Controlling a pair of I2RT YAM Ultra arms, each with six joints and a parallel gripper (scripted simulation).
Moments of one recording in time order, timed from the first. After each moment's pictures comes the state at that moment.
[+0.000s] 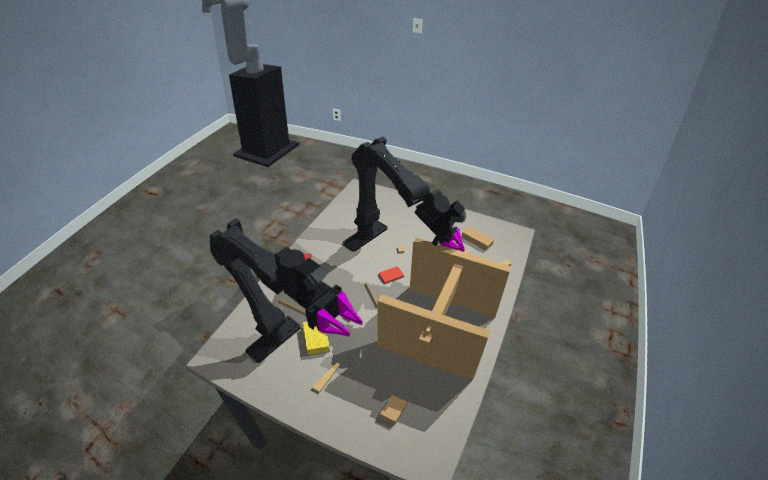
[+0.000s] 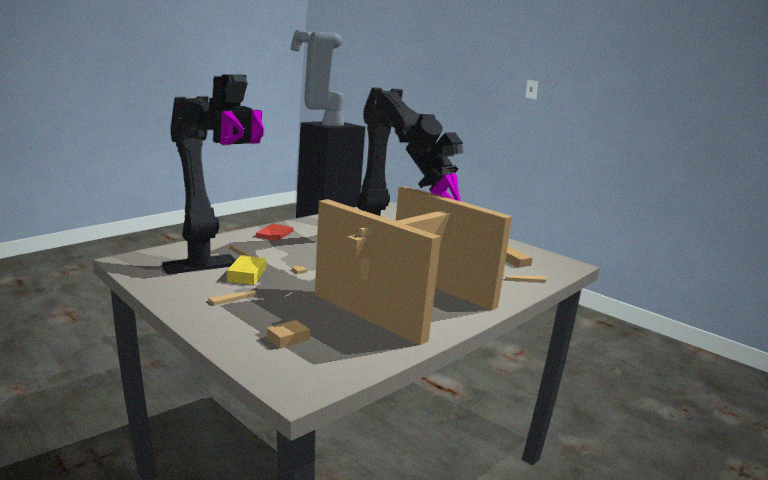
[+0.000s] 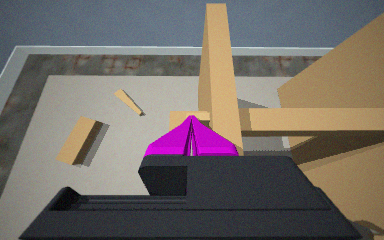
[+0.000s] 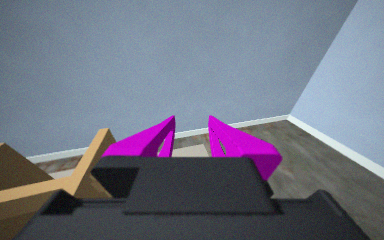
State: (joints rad) left arm -0.15 1.57 1.31 -0.48 -0.36 -0.31; right arm 0.00 1.05 1.05 0.00 0.00 0.00
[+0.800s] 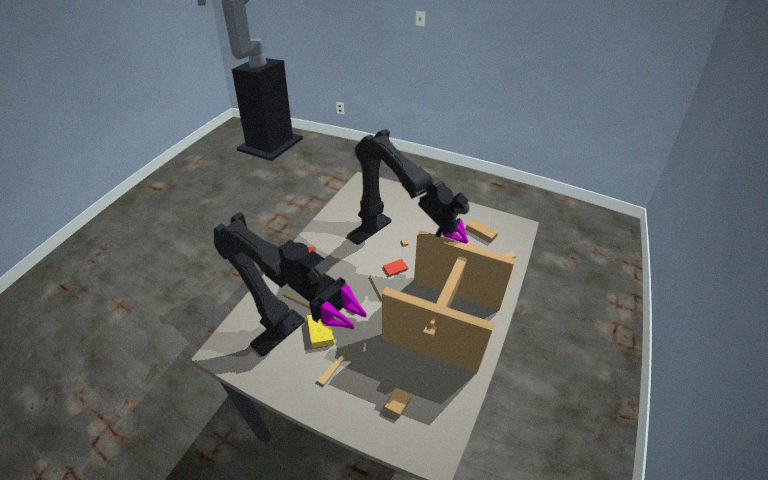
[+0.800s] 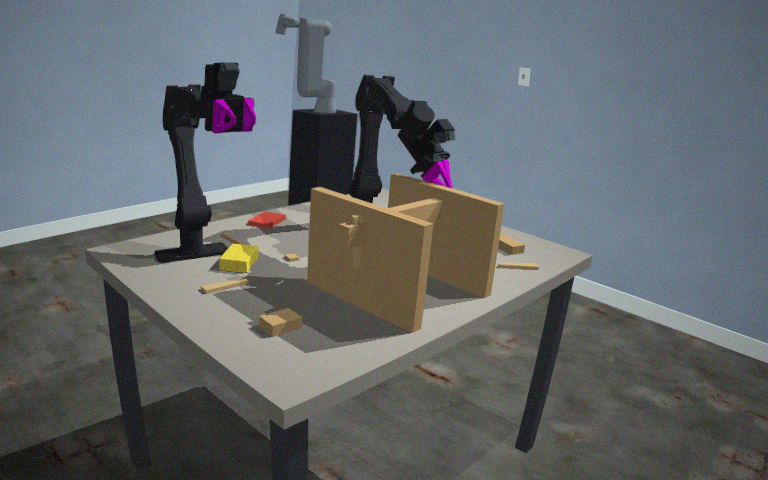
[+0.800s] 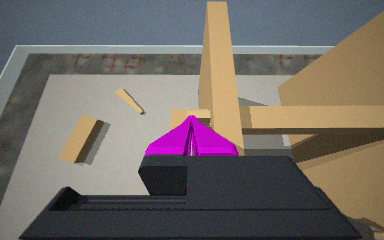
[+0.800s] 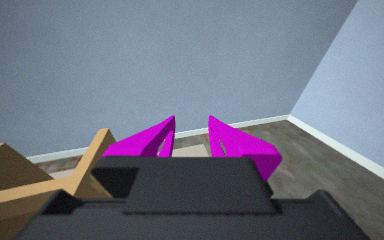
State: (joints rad) left arm -0.15 1.56 1.31 -0.50 -0.36 -0.31; right arm 0.00 1.05 1.05 0.00 0.00 0.00
